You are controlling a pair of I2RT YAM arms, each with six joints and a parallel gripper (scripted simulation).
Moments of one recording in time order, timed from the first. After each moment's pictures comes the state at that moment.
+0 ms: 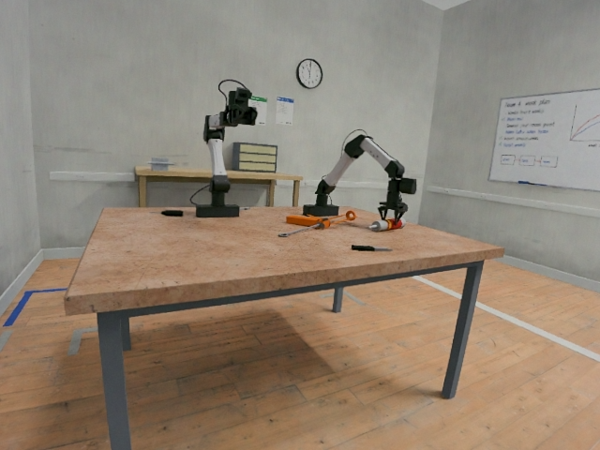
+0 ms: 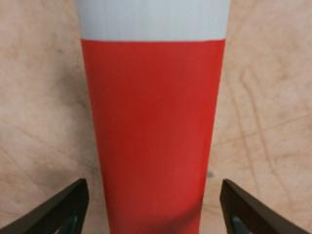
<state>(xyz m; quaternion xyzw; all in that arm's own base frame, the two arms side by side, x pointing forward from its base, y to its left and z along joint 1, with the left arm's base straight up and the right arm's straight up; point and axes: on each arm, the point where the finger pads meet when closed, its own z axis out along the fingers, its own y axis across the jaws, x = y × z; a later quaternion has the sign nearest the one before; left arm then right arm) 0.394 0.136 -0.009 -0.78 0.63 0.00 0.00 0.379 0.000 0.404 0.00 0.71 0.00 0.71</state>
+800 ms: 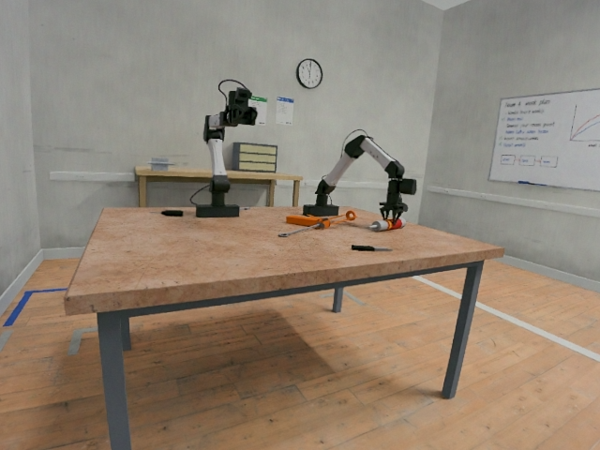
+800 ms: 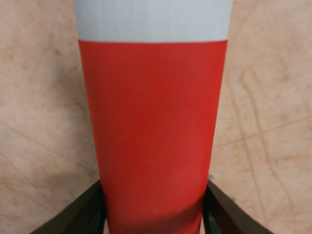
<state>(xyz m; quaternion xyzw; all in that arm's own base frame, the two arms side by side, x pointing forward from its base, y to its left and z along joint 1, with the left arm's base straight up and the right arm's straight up) 0.394 0.137 -0.011 -0.78 0.63 0.00 0.00 0.379 0.000 0.404 0.00 0.71 0.00 0.71</state>
